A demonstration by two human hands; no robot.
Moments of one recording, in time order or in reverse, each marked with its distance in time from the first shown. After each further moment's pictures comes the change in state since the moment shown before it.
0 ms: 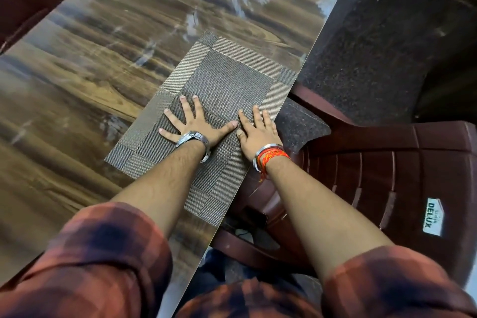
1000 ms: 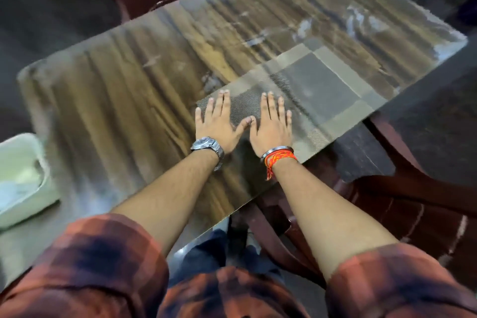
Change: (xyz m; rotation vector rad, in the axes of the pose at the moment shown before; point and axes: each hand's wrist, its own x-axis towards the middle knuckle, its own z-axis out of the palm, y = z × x) left_hand -0.101 -0.121 -0.005 -0.013 0.426 -0.009; right_hand -0.057 -0.115 0.026 -0.033 0.276 -0.417
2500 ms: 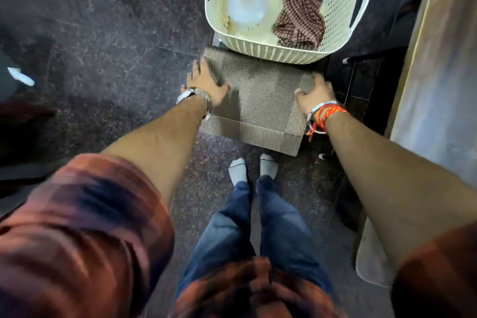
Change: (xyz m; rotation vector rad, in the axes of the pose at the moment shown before) left_hand -0.288 -0.646 0.083 -0.518 -0.238 -1.108; right_hand -0.165 -0.451 0.366 0.004 -0.794 -0.137
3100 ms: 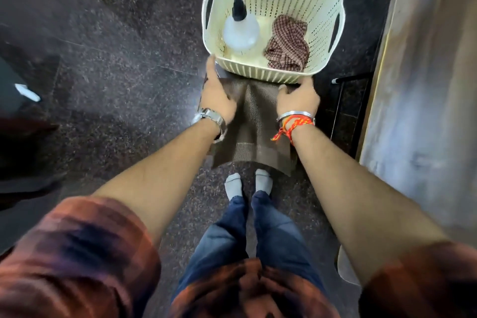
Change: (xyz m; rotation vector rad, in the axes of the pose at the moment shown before) left_hand -0.070 0.054 -0.019 -0.426 0.262 0.148; right_hand -0.055 -0.066 -0.025 0.249 0.380 -0.053
